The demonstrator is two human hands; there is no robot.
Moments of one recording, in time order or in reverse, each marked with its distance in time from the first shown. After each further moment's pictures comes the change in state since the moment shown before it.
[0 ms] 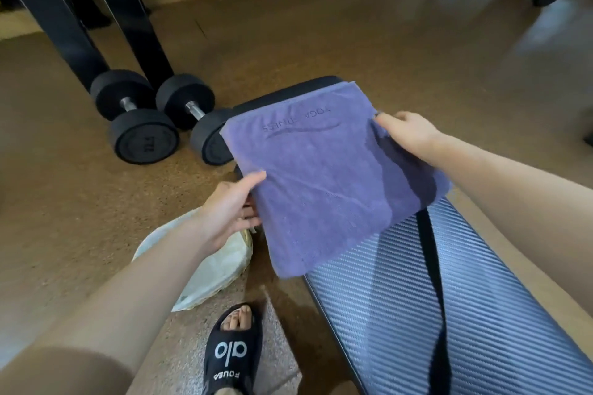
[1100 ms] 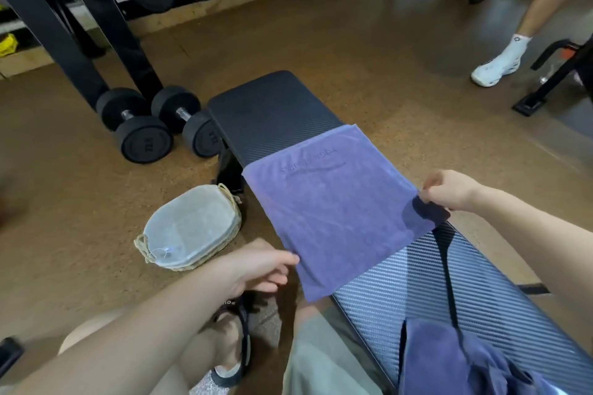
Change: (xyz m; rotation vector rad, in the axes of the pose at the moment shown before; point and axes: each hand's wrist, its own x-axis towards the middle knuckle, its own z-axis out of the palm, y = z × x) left_hand -0.191 -0.111 0.088 0.491 -0.173 -0.259; right_hand -0.234 0.178 -0.088 -0.215 -0.146 0.213
